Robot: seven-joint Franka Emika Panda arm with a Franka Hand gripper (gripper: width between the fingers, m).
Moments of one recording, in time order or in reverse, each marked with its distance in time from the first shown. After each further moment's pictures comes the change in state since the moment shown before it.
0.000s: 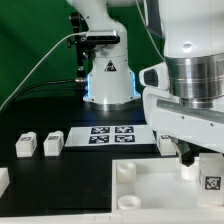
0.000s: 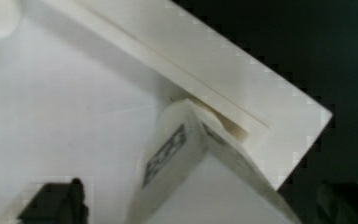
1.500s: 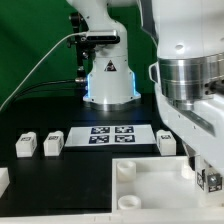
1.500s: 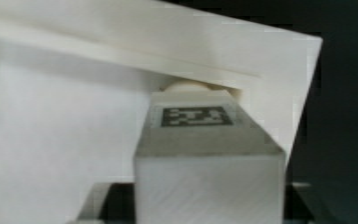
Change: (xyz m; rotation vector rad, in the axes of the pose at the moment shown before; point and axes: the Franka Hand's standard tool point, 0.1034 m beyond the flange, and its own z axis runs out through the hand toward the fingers) arm 0.007 0.004 0.000 0.009 -0.009 0.723
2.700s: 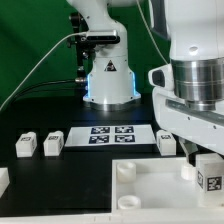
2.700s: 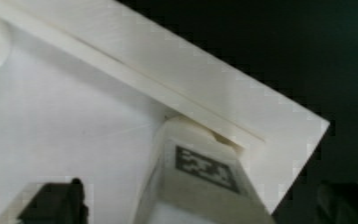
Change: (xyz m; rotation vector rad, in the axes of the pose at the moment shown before) arm -0.017 0.002 0.004 -0.007 -0.008 -0.427
